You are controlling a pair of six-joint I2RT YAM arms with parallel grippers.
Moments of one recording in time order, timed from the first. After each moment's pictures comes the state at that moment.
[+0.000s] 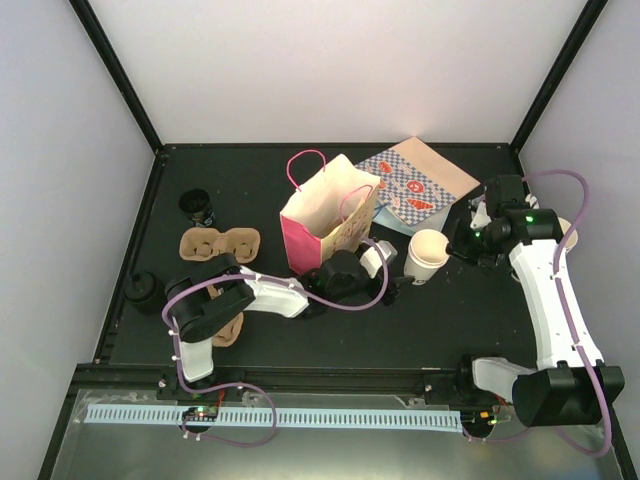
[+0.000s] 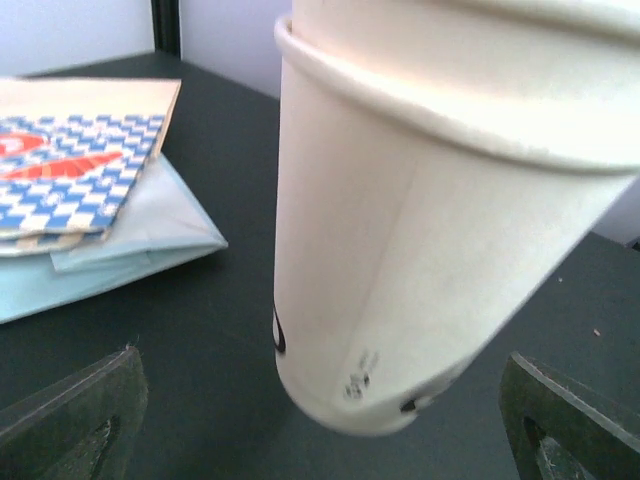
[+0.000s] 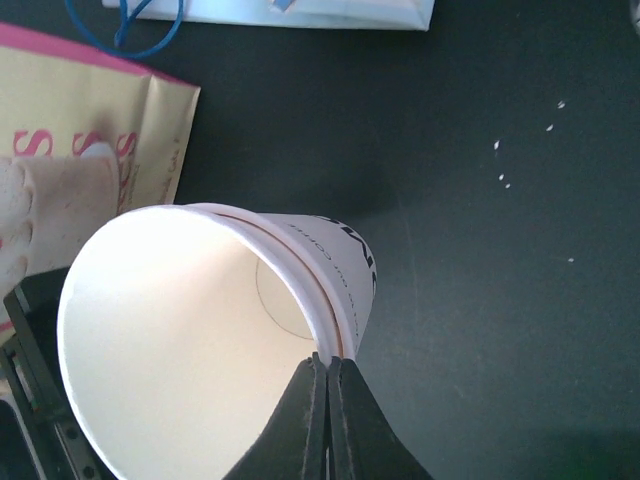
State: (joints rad) left arm -1.05 1.86 0.88 0.74 0.06 -0.20; right arm 0.04 1.18 1.25 -1.25 -0.26 0.42
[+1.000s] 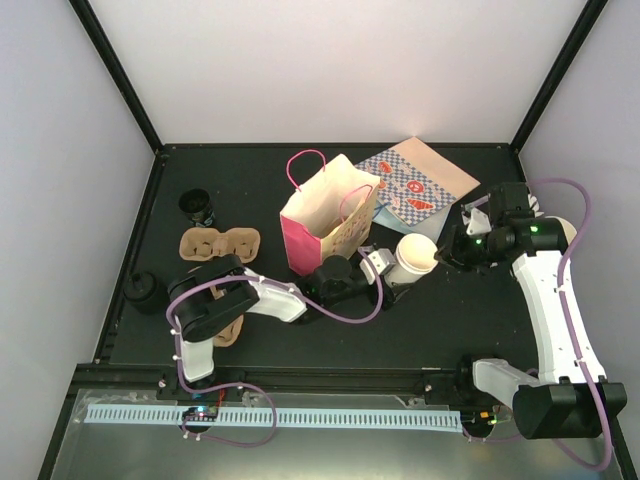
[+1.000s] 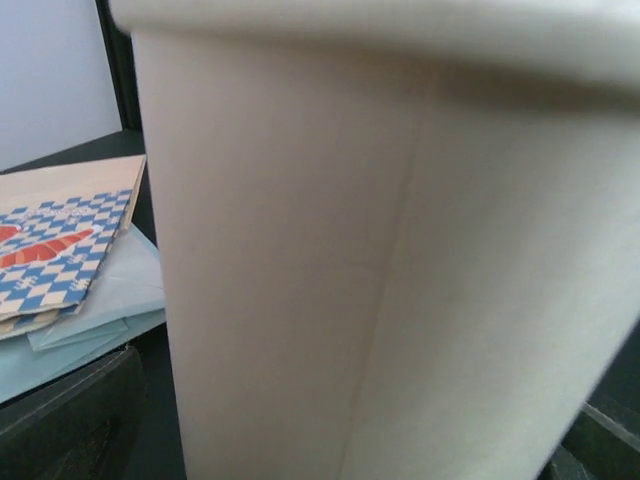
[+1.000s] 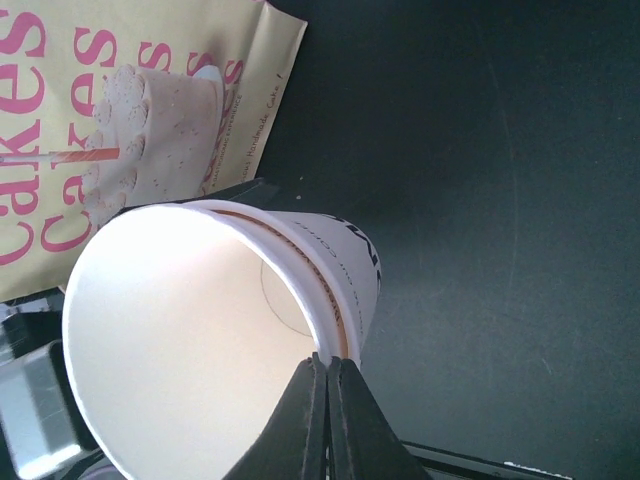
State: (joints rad) left arm -1.05 1.87 0.81 0.96 0.12 -0.06; right arm 0.04 1.11 1.22 -1.28 -0.48 0.38
